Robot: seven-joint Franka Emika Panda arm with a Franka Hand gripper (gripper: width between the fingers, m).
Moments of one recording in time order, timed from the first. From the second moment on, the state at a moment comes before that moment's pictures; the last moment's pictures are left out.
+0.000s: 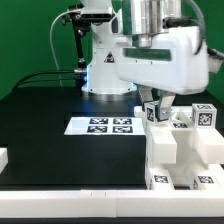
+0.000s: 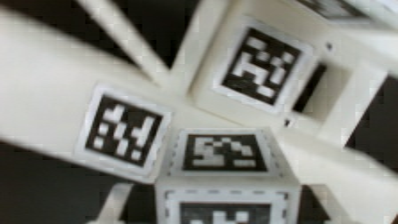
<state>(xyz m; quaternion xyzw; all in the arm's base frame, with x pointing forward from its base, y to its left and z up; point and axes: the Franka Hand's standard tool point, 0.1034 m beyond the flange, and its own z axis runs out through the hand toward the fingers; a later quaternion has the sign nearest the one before) 0.592 0.045 0.116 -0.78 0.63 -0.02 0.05</state>
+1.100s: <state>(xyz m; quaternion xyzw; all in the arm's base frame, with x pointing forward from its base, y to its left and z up) 0.595 0.045 0.116 -0.88 0.47 -0.01 0.05</state>
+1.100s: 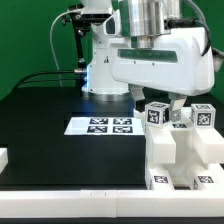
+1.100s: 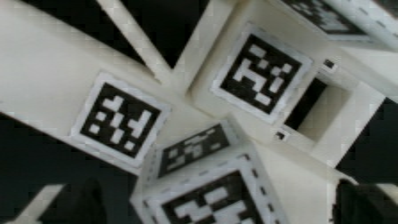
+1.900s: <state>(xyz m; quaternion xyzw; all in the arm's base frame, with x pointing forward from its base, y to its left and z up) 0.593 0.045 0.114 -0.89 0.45 0.00 0.04</state>
